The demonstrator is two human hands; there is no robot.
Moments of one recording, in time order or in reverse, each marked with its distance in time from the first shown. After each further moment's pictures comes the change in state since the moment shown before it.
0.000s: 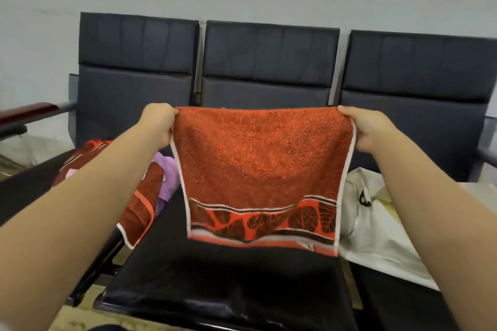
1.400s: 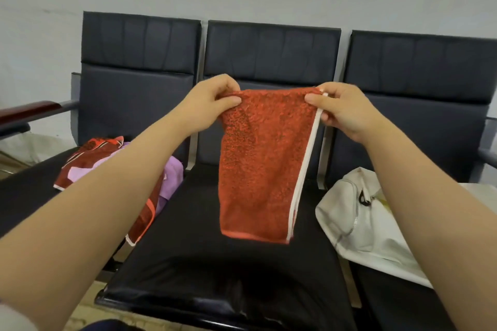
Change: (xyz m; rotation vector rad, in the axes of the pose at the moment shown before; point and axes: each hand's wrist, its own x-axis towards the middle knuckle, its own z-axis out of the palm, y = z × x) left_hand -0.042 0.017 0.044 0.551 -0.549 0.873; right_hand -0.035 -0.018 0.036 -0.481 -0.346 -0.463
